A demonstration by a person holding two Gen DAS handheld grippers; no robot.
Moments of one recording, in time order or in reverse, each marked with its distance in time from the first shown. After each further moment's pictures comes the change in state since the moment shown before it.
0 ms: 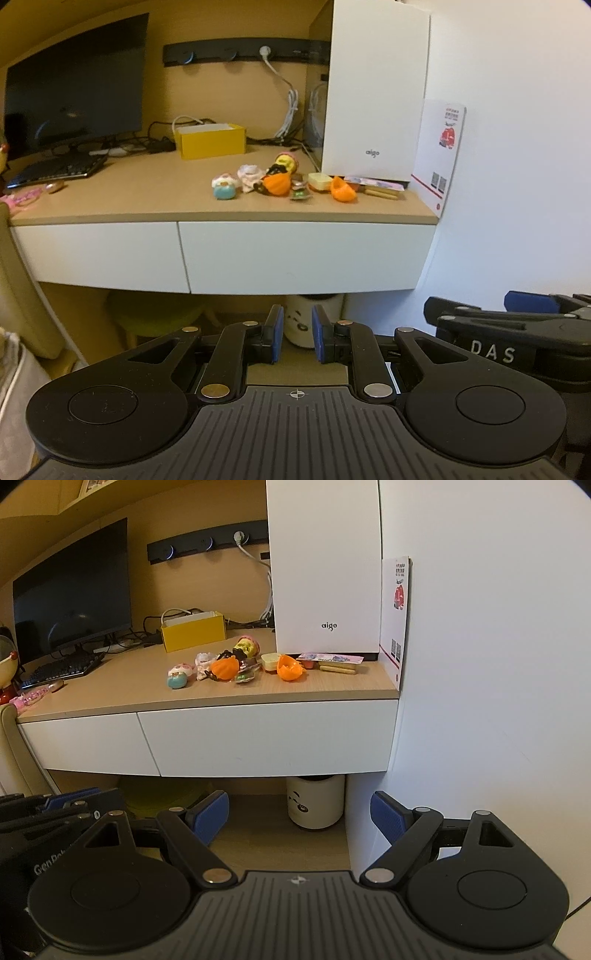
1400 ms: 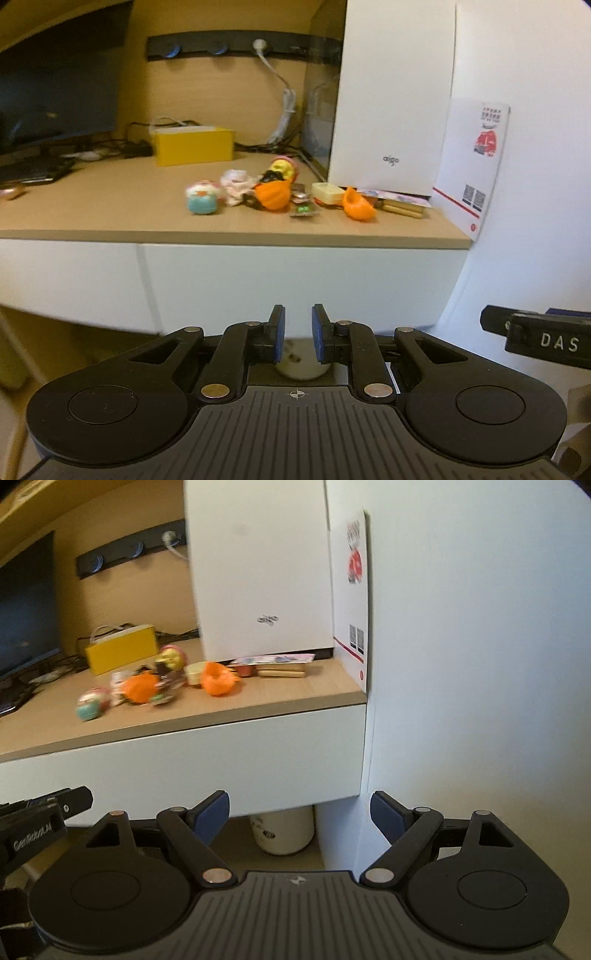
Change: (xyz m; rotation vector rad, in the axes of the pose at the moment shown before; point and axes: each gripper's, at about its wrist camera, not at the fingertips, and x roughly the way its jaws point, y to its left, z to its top) left arm 0.106 0.018 0.021 -0.022 -0.046 -0.027; right arm 0.104 -0.032 0.019 0.107 -0.029 -0.127
